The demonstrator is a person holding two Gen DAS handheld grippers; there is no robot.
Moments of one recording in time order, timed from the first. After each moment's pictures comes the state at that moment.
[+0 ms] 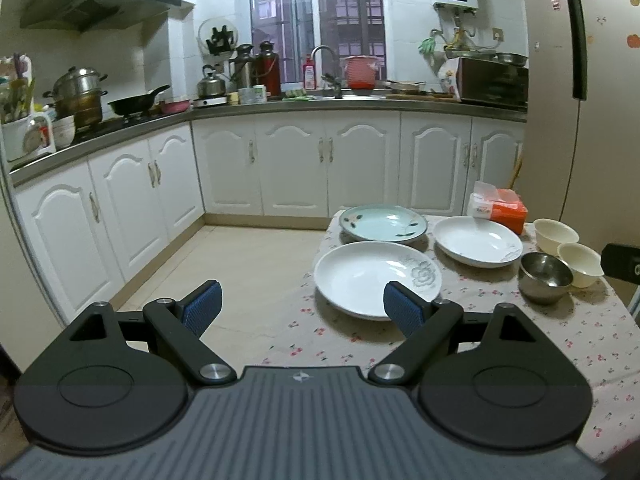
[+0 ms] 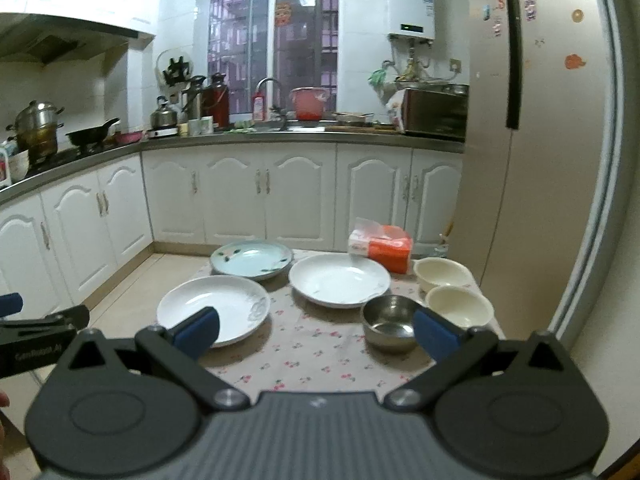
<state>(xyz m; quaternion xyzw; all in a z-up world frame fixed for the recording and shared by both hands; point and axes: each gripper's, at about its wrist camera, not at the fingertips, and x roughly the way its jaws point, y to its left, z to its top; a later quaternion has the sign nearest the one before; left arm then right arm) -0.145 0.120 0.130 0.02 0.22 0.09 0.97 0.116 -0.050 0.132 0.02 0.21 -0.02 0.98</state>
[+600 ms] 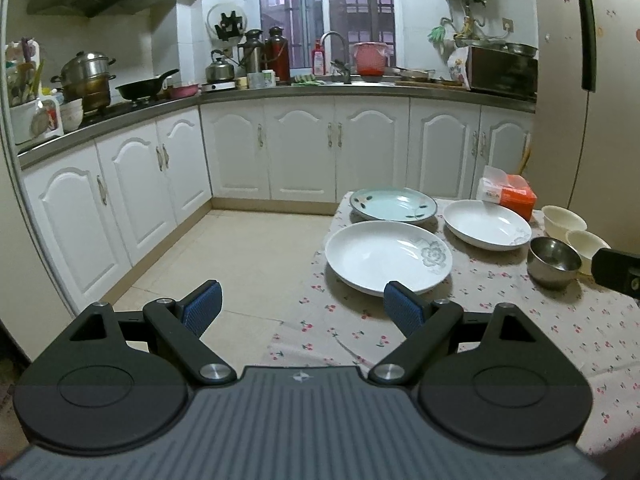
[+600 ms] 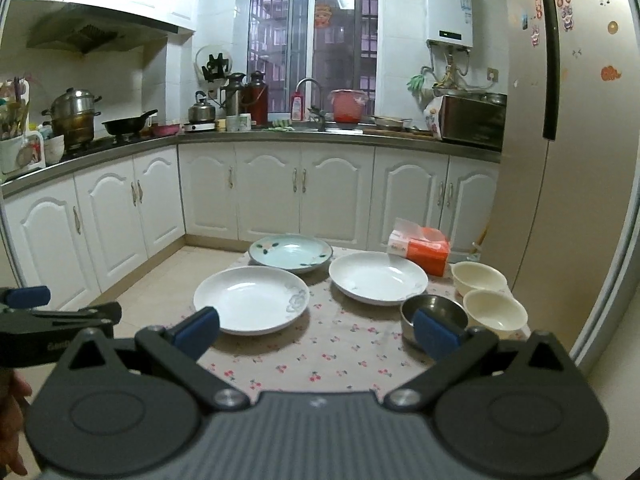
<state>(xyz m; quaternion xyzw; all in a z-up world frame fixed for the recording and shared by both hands) -0.147 0.103 0.122 0.01 0.23 0.11 0.97 0.103 -0.034 0.125 0.00 0.20 0.03 0.98</state>
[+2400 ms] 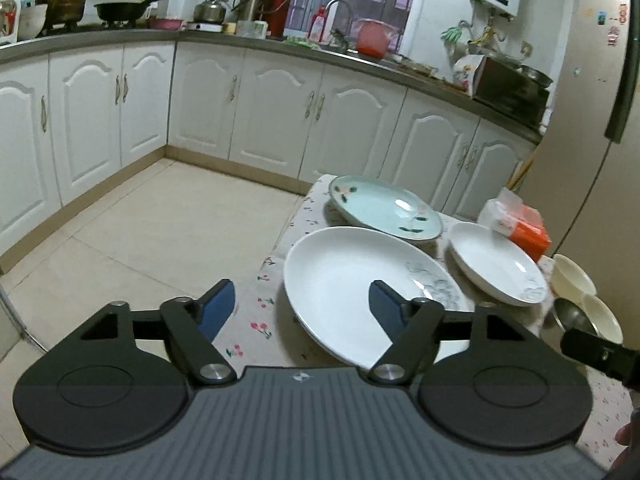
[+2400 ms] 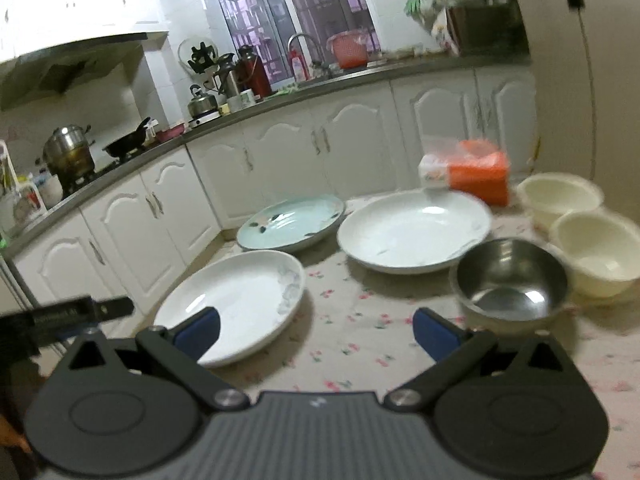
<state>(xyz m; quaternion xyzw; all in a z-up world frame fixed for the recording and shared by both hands) -0.042 0.166 0.093 -0.11 0.26 0.06 0.96 0.245 -0.096 0.047 0.16 0.26 0.11 0.95</state>
